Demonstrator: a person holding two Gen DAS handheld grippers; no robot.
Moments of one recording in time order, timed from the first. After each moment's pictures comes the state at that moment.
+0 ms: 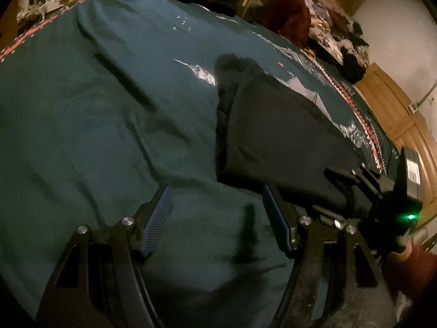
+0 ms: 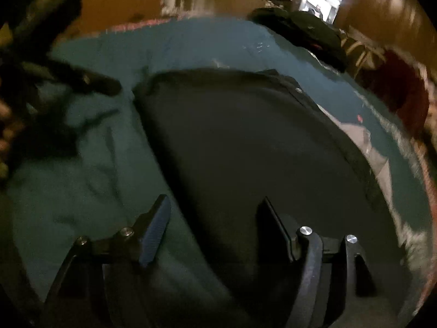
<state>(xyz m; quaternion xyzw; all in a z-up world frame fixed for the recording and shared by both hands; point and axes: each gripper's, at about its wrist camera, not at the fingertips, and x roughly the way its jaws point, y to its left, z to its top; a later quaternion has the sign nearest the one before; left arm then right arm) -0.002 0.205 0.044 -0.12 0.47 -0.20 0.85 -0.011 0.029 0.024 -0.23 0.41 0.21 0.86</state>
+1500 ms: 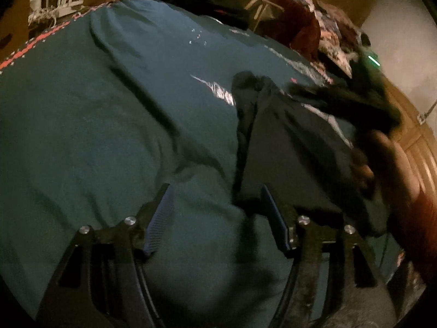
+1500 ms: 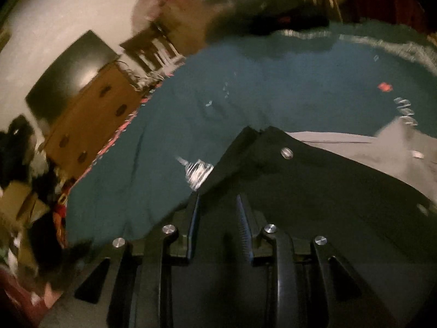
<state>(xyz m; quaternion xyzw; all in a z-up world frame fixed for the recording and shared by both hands) 0.015 0.217 0.042 -0.12 0.45 -0.16 0.87 0.198 -0.014 0.059 0.11 0.45 0.26 0.85</state>
